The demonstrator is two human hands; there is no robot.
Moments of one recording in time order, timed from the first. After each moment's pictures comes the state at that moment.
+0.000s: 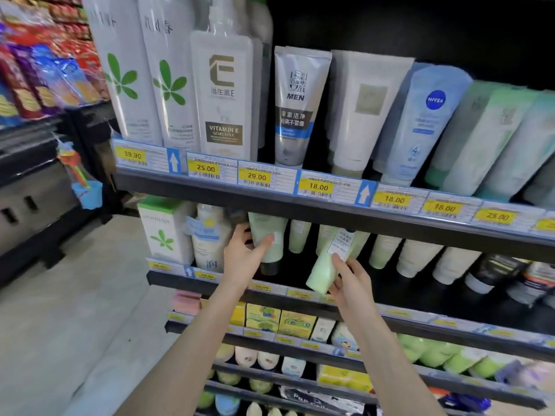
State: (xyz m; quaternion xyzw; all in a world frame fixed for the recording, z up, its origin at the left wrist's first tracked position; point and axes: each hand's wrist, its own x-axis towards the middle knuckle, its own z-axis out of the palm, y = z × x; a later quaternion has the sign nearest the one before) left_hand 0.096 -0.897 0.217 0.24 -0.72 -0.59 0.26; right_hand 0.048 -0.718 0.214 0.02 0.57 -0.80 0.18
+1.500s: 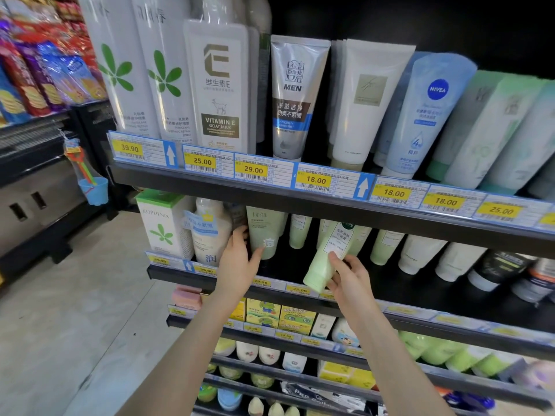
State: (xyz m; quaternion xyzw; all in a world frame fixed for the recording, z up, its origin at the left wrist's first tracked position) left_hand 0.097 -0.907 0.177 0.23 -0.85 -0.38 0.27; right_hand 0.043 -0.715 0.205 -0.01 0.58 -0.79 0.19
